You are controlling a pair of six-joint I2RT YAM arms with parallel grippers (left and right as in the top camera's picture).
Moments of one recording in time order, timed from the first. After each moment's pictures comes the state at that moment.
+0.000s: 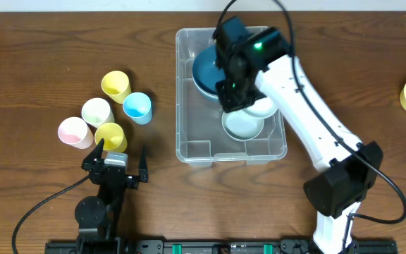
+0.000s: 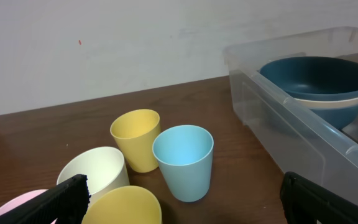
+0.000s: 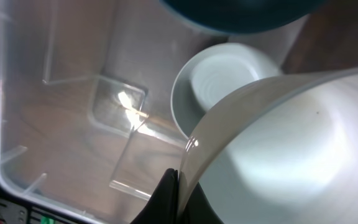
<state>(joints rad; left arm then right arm) 0.00 0.01 0.02 -0.11 0.13 0.12 0.56 2.01 2.03 -1.48 -0.07 0.23</state>
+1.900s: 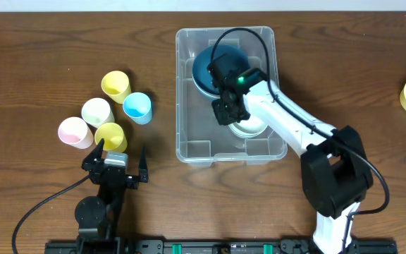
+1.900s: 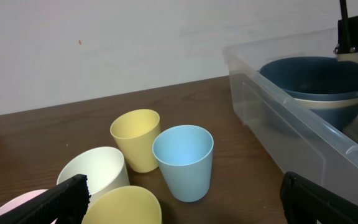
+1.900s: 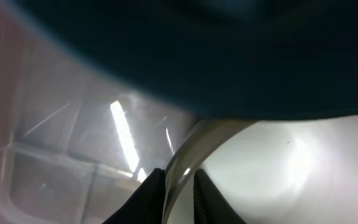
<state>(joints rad) 0.00 0.01 0.02 -0.11 0.13 0.12 0.56 2.01 1.57 -0.93 0.02 0.25</state>
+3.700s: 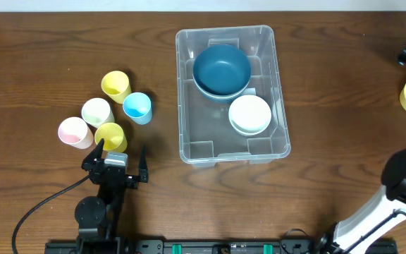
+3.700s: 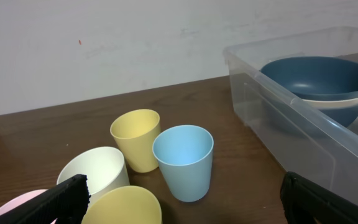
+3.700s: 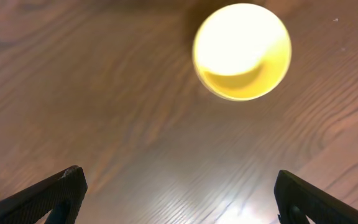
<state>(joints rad) 0.00 0.01 0.02 -0.11 0.13 0.12 -0.48 2.03 2.09 -1.24 0.10 0.27</state>
